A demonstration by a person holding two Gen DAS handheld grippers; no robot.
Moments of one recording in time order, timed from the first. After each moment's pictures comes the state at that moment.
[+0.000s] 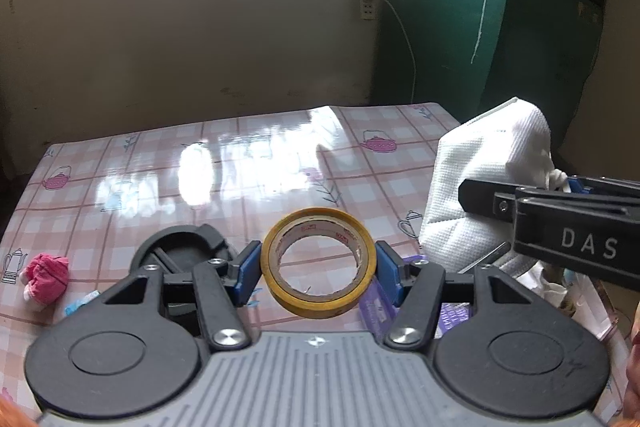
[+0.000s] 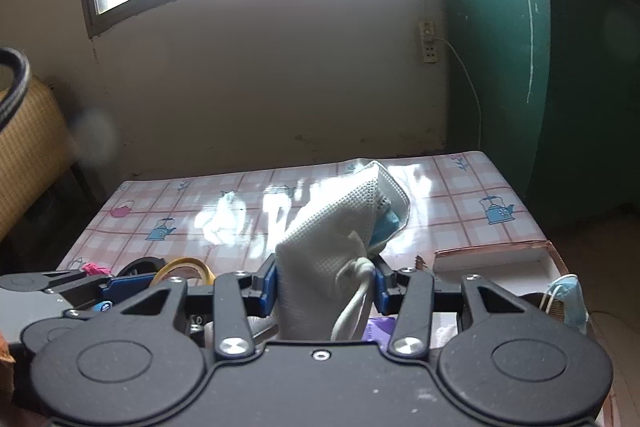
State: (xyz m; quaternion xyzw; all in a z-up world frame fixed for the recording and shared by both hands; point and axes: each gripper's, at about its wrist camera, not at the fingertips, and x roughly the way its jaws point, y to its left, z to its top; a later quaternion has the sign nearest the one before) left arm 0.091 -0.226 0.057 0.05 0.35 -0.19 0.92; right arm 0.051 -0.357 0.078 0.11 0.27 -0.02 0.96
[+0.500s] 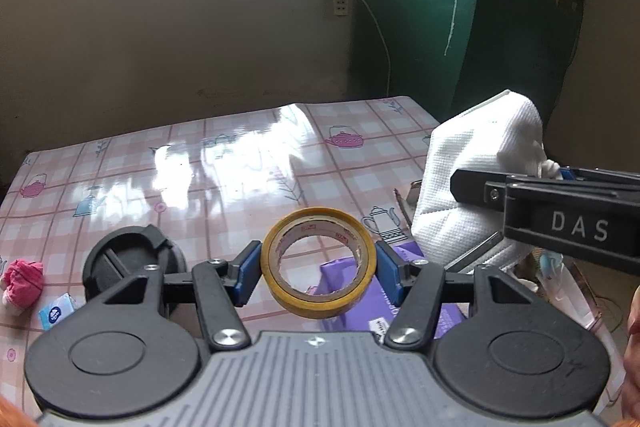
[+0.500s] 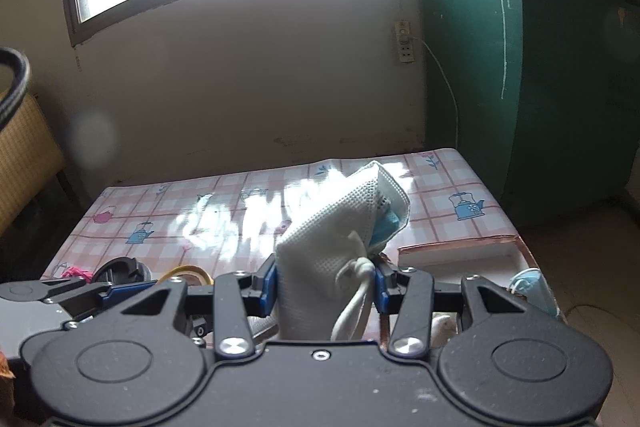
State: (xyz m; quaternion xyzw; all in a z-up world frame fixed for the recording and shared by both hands) left arm 0.082 -0.253 0.052 0.06 0.34 -0.22 0.91; right arm 0.036 -0.384 0.076 0.12 0.26 -0.04 0.96
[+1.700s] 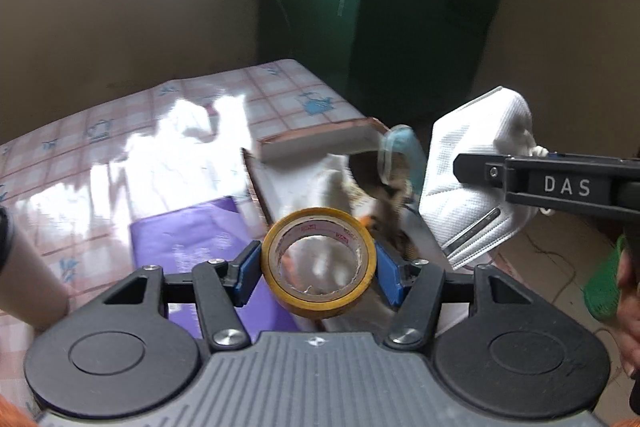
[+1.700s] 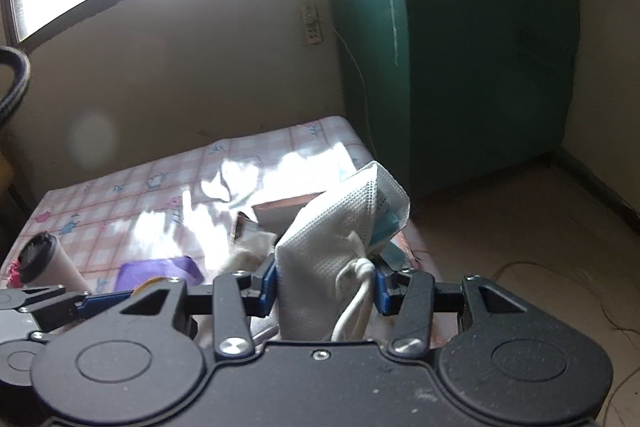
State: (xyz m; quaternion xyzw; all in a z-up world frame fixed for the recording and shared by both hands) left arm 0.032 -0.350 0.021 0.08 0.36 -0.32 0.87; right arm -0.051 -0.508 0.040 0.15 0.29 -0.12 0.94
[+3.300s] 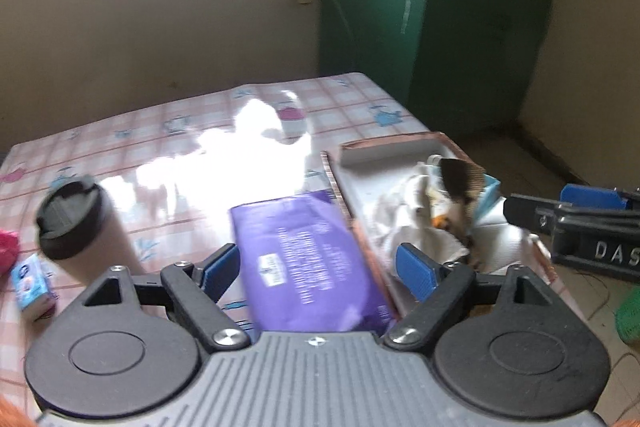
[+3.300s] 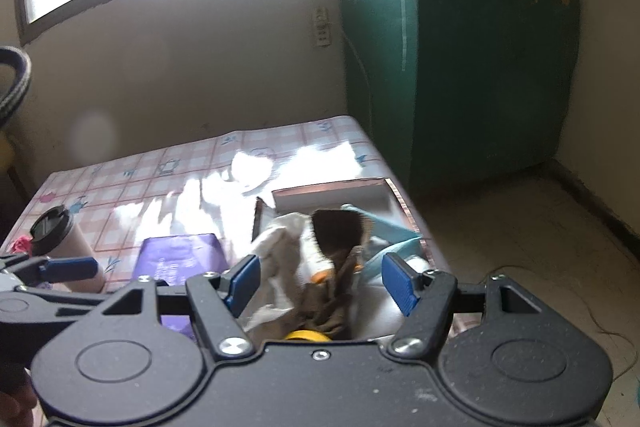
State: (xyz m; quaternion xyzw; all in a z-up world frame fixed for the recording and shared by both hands) left arm 0.024 -0.299 0.034 0.07 0.35 -0.22 0.91; right arm -0.055 -0.452 0.048 0.11 0.29 -0.12 0.94
